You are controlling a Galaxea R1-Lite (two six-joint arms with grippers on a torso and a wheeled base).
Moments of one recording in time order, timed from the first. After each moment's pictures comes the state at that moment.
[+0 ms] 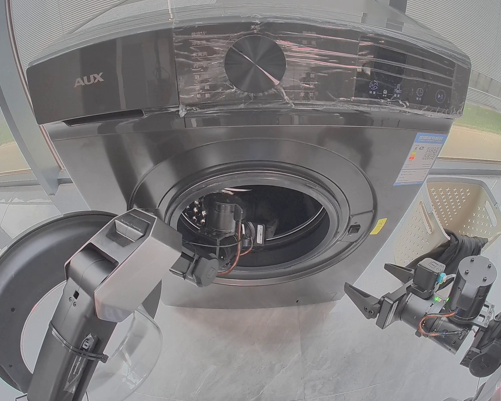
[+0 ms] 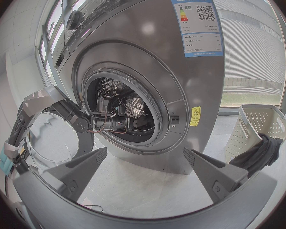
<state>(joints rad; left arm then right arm) -0.52 2.63 -1.68 -0.70 0.10 -0.09 0.61 1.78 -0.09 -1.50 -0.14 0.15</state>
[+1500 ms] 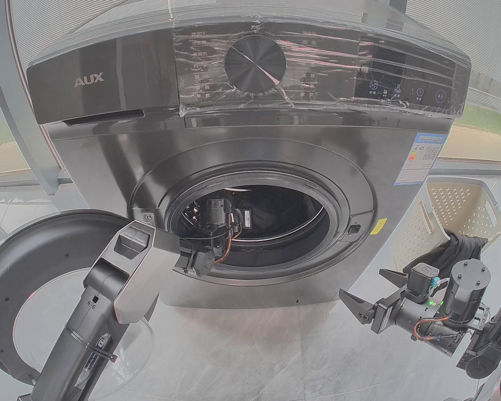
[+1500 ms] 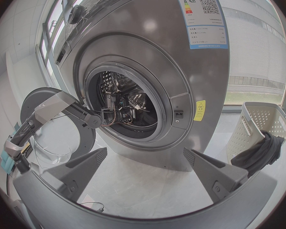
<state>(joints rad) -0.45 2.81 -2.00 -0.68 0.17 -0.09 0.62 1.81 -0.09 -1.50 -0.14 0.15</state>
